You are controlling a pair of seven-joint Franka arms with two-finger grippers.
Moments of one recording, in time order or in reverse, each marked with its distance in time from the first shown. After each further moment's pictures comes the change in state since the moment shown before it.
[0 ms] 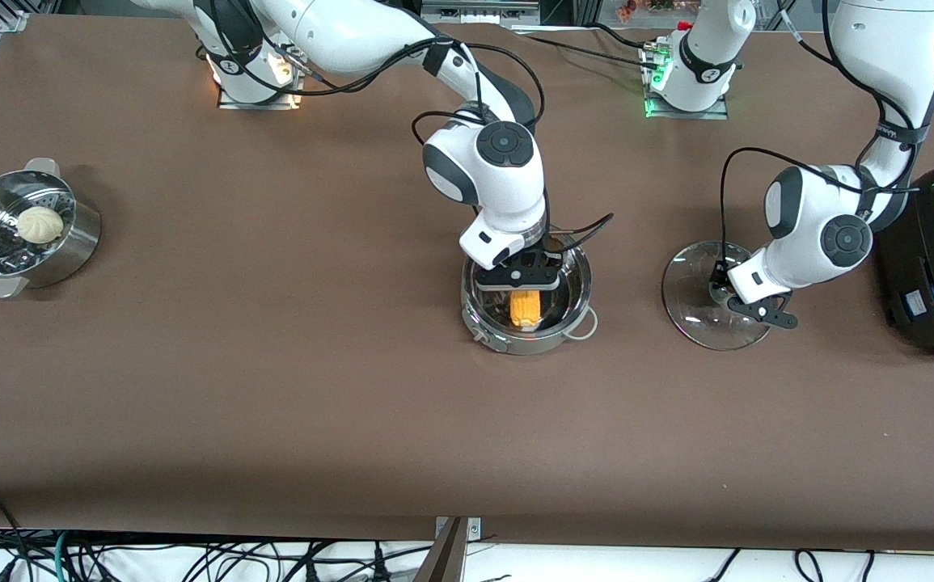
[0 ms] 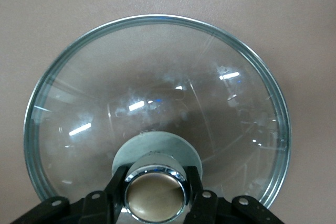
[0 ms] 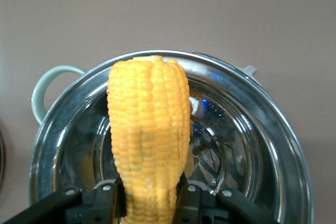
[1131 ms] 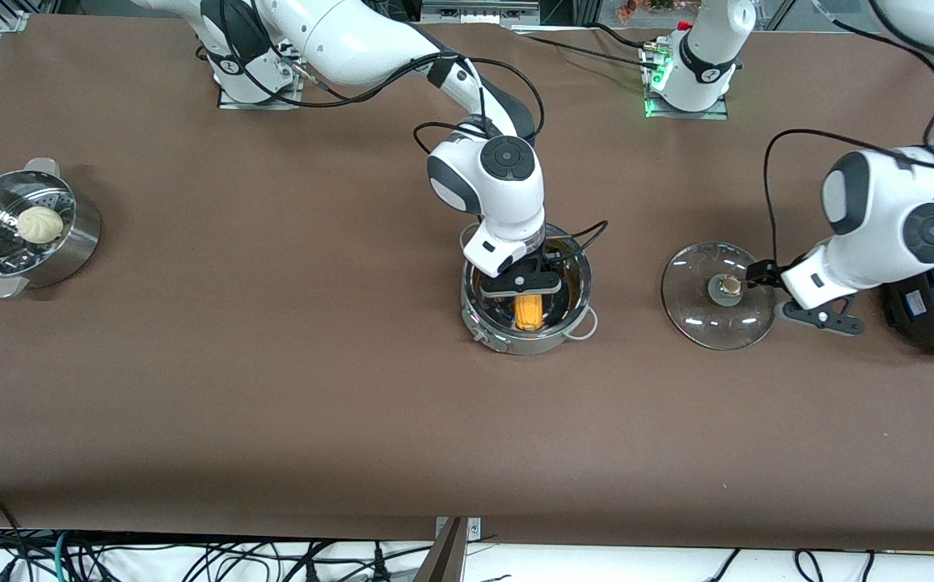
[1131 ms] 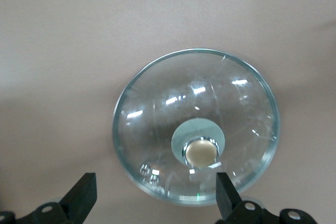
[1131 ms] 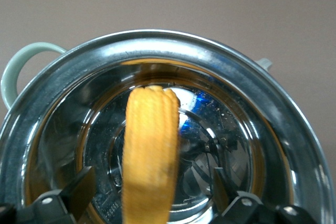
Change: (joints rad) left arm 0.001 -0.098 0.061 0.215 0.000 -0.322 0.004; right arm 0.004 0.030 0.000 -0.001 -0.004 0.009 -0.054
